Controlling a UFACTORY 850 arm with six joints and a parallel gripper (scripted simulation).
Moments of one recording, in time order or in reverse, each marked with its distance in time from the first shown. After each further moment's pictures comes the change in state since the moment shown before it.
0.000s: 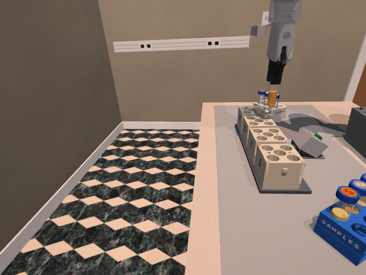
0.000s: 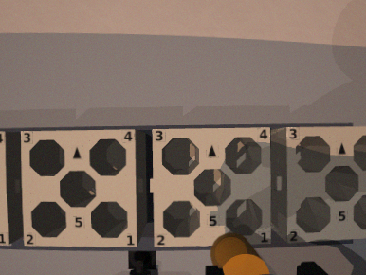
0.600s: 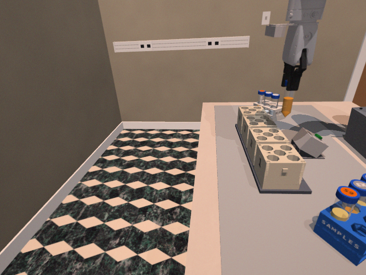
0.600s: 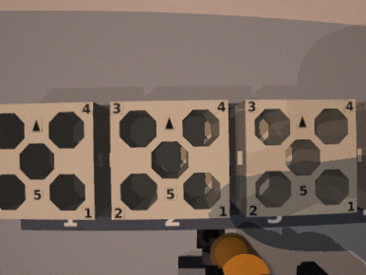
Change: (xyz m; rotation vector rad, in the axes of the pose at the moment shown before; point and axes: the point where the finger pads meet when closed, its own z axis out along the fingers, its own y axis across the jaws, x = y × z) arm -0.024 -0.077 -0.001 -0.006 0.004 0.000
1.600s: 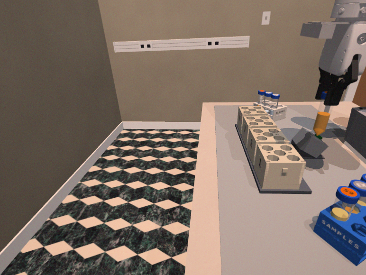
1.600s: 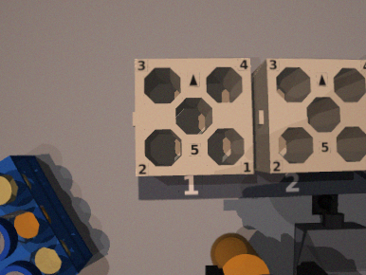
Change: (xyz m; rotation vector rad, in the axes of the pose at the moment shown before) arm -0.040 -0.131 -0.002 -0.007 0.029 0.002
